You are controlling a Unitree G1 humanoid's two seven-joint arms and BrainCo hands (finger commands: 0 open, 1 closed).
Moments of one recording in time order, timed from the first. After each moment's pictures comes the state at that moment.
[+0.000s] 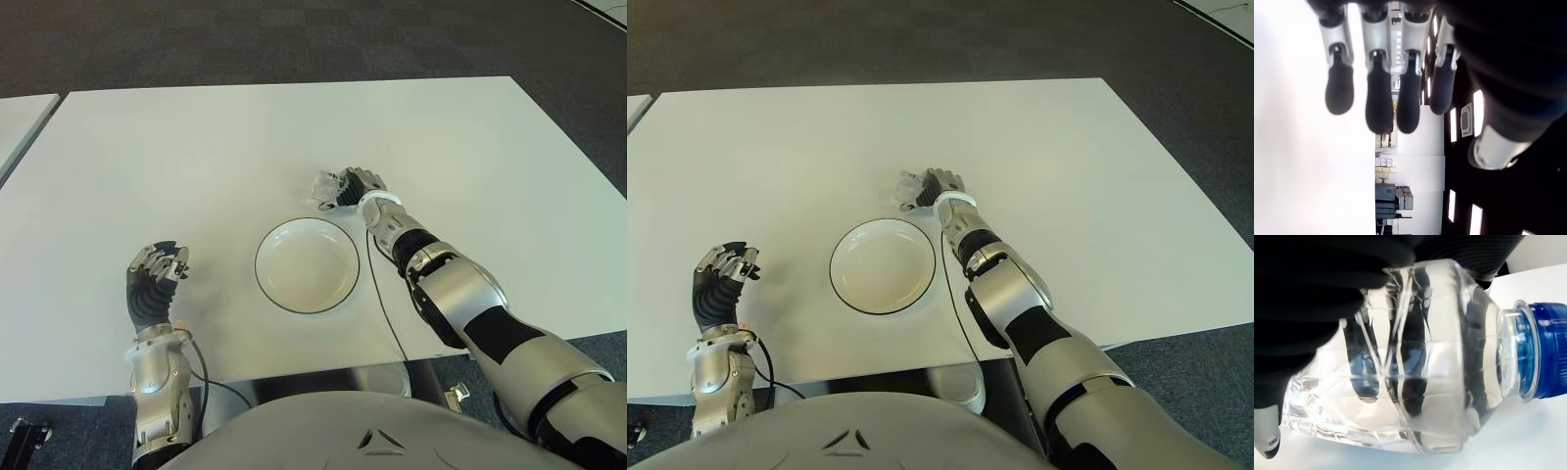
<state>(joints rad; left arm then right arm) 0.43 -0.03 0.26 -0.05 -0.12 -0.35 0.08 -0.91 -0.01 0.44 1.35 -0.62 0.00 -0.20</state>
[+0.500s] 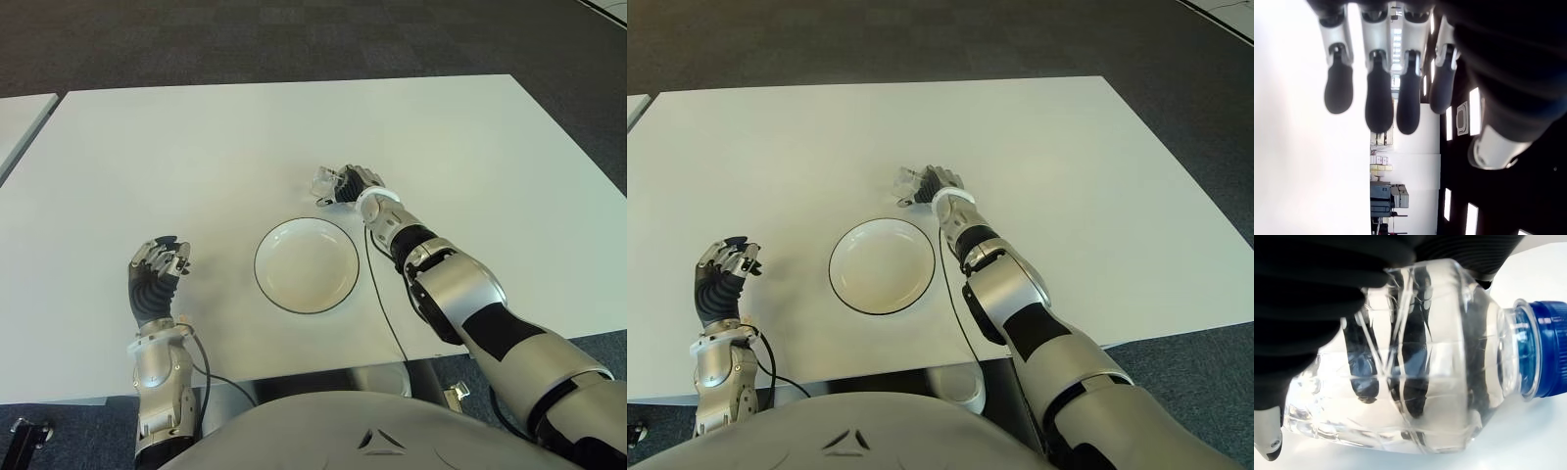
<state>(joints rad) 0.40 -0.03 0.26 -0.01 -0.12 -0.37 0.08 -0.95 -0.01 0.41 1.37 -0.61 0.00 -0.17</state>
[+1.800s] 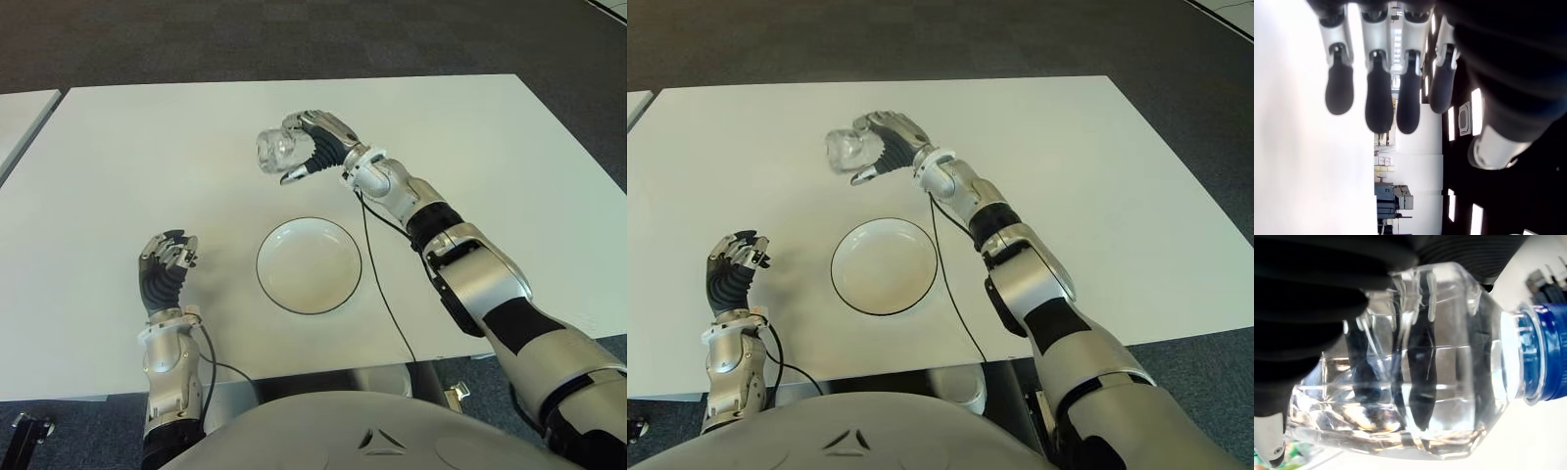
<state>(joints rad) 0.32 -0.03 0.26 0.08 -0.08 -0.39 0.10 -0.91 -0.16 0.47 0.95 -0.62 -0.64 -0.11</state>
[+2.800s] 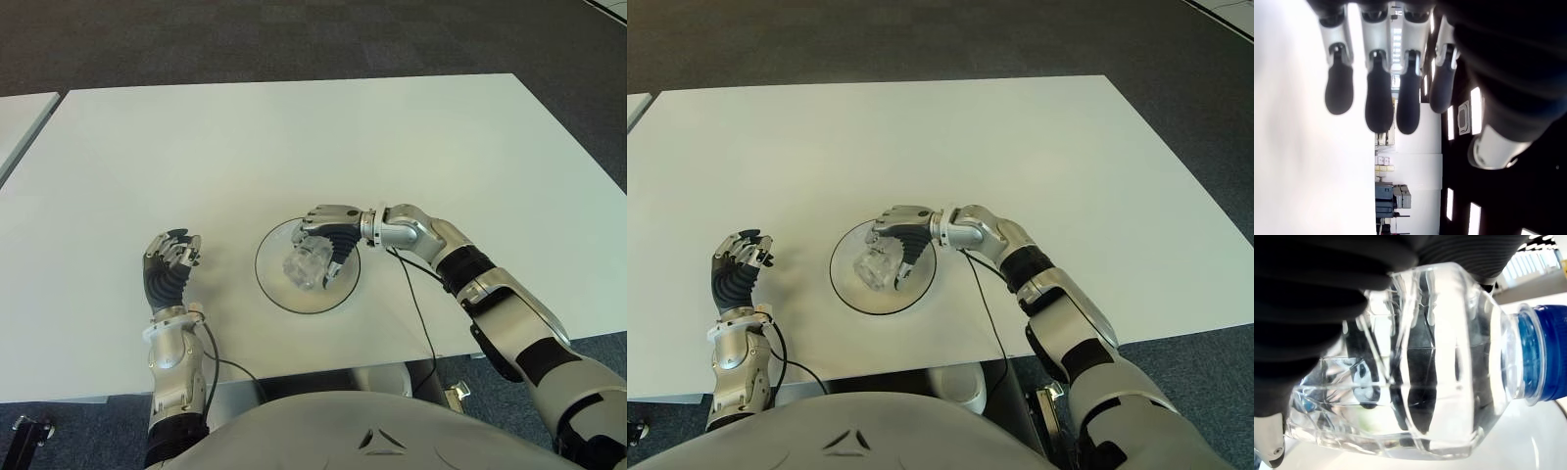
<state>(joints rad) 0.29 -0.03 0.26 0.14 -0.07 -0.43 0.10 -0.67 -0.36 0.64 0.65 -0.58 -0.84 0.48</state>
